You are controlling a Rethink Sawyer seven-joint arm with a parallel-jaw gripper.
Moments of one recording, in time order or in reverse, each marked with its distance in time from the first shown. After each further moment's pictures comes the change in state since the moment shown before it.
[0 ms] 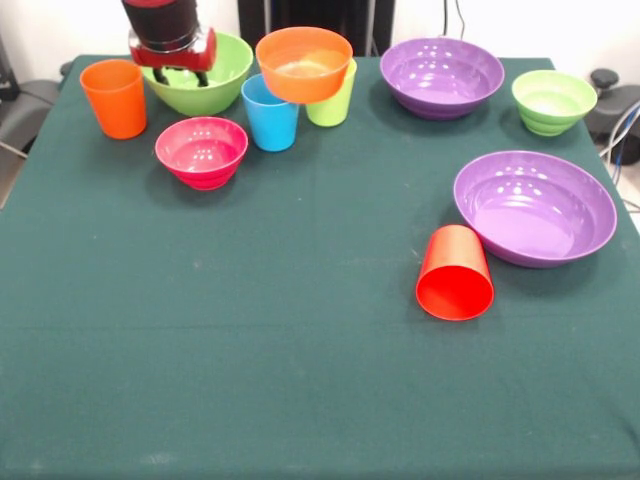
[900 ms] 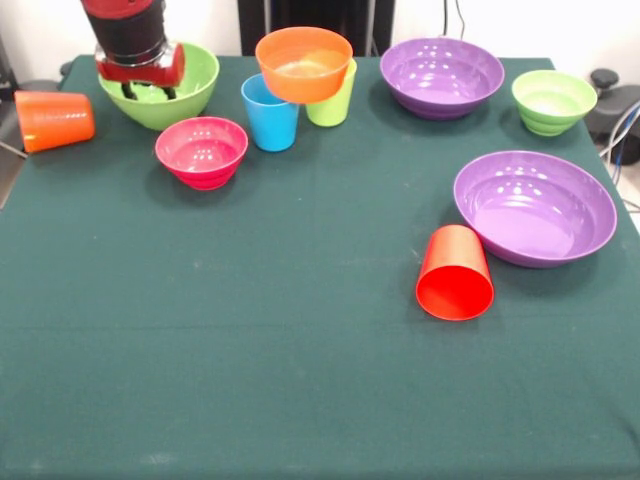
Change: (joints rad) arm -0.074 0.033 0.050 -0.068 -0.057 0.000 -0.009
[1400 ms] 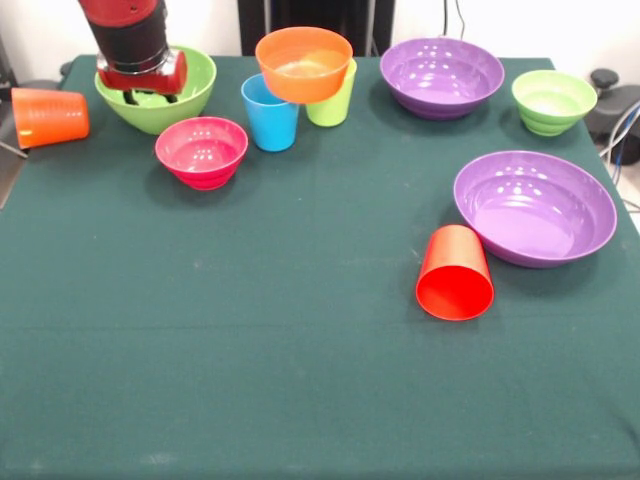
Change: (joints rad) arm 0.000 0.015 0.014 -0.014 -0.005 0.000 0.000
